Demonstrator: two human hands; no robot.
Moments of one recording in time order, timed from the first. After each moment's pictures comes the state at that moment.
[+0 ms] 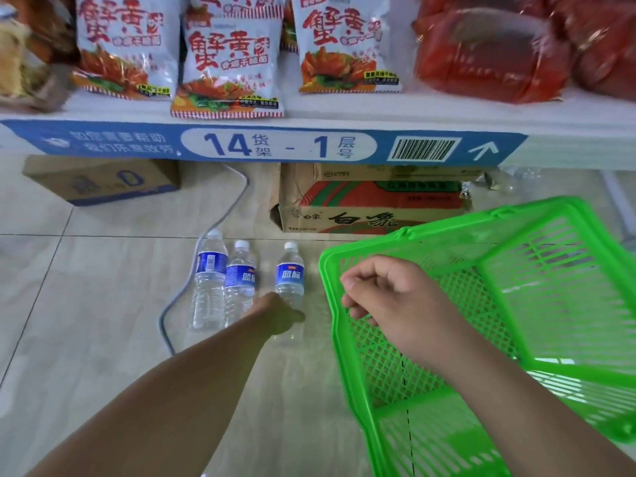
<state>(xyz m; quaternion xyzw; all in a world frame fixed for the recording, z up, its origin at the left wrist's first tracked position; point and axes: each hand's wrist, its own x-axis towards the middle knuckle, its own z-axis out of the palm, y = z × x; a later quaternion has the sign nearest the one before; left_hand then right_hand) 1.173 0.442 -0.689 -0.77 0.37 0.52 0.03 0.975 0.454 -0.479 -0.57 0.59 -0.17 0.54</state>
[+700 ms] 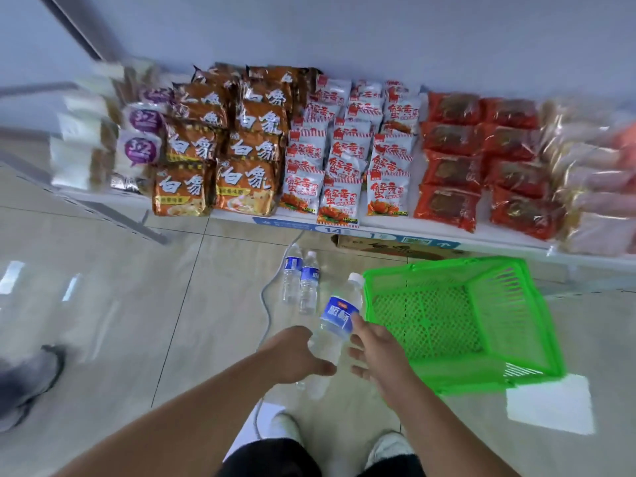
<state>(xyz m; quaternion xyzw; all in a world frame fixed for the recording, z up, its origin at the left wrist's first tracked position) 1.212 0.576 -0.309 -0.71 0.42 0.55 0.11 1.040 0.552 -0.319 -0.22 0.68 -0.13 0.68</state>
